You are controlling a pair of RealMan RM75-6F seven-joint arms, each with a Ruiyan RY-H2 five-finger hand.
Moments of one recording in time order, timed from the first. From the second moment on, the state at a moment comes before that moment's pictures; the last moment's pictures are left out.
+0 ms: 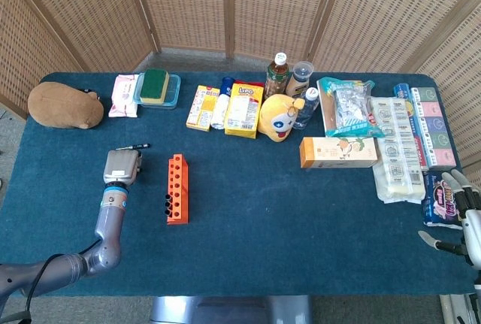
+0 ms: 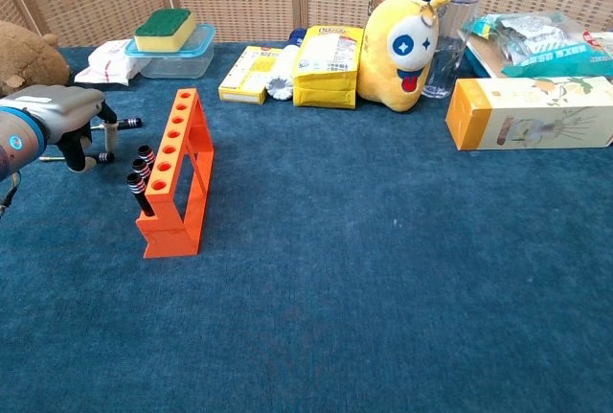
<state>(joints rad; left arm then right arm) -0.75 -1.70 -0.18 -1.22 0.62 1.06 0.76 0.05 -0.95 0.09 -1.73 -1.45 1.46 0.24</state>
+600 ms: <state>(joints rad) -0.76 -1.74 -0.19 -1.18 0.63 1.08 0.80 0.05 -0.94 0.09 -1.73 -1.46 1.46 0.26</state>
